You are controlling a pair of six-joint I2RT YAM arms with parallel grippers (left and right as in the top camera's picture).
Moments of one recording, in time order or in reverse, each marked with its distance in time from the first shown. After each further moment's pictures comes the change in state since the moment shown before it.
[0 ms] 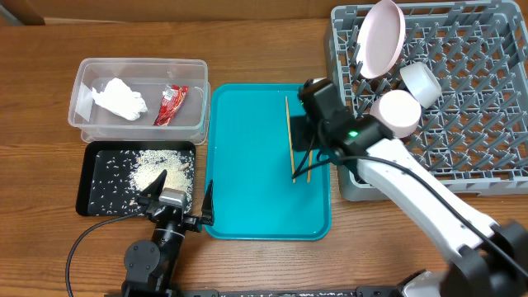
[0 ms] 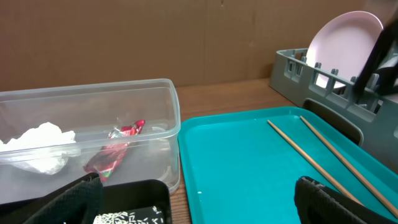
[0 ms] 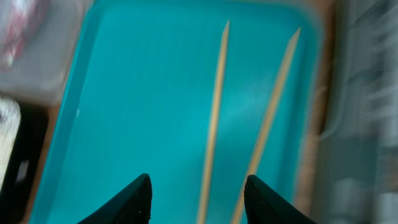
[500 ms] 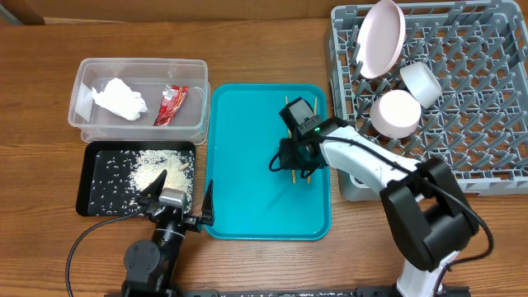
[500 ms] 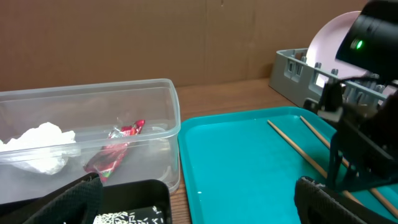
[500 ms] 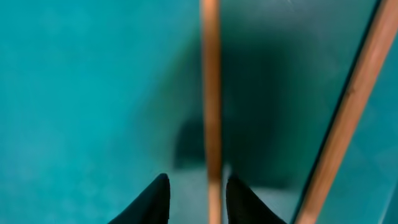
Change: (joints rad) left arm 0.000 0.000 0.000 0.000 0.000 0.000; right arm 0.005 0.312 -0.020 0.047 -0.121 0.164
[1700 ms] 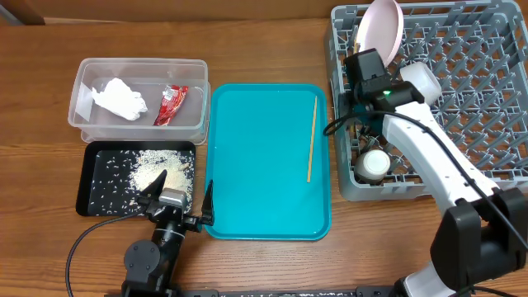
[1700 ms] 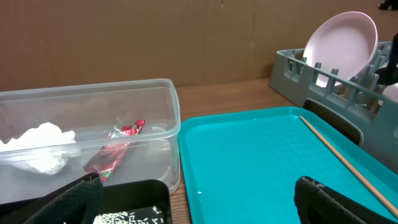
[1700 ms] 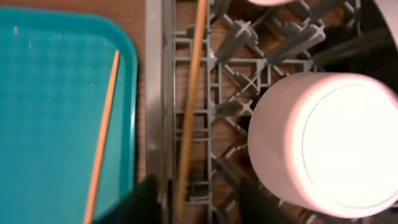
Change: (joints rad) left arm 0.000 0.000 0.000 0.000 0.000 0.000; right arm -0.273 -0.200 0.156 -0.177 0.338 -0.382
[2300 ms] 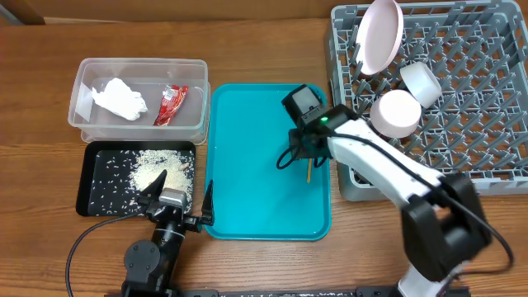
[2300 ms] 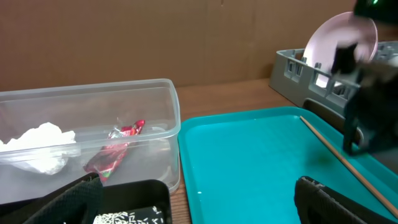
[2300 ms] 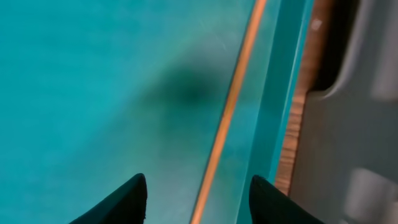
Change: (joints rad) left arm 0.000 0.000 0.000 0.000 0.000 0.000; right arm 0.266 0.125 -0.056 -0.005 -0.092 0.218
